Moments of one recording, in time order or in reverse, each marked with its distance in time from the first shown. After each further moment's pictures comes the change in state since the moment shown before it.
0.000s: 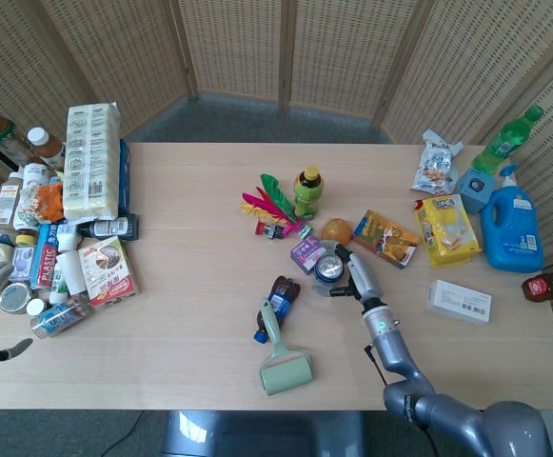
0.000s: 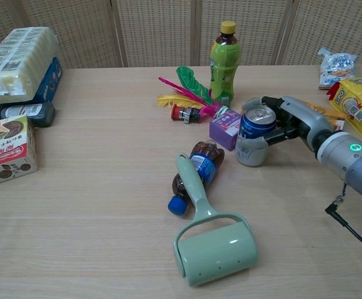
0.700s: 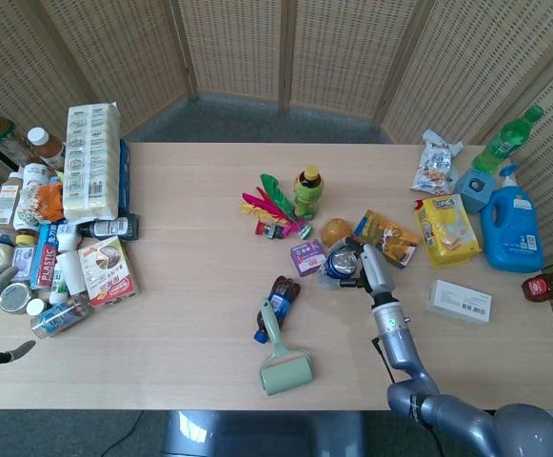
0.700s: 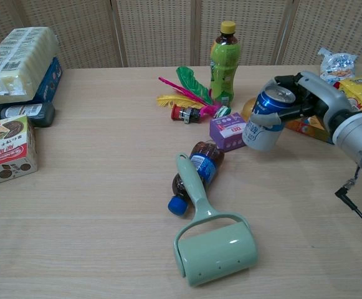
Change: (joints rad) left arm 0.001 0.004 0.007 -0.009 0.028 0.005 -0.004; right arm -0.025 0.059 0.041 -0.086 -0.001 0.111 -0.052
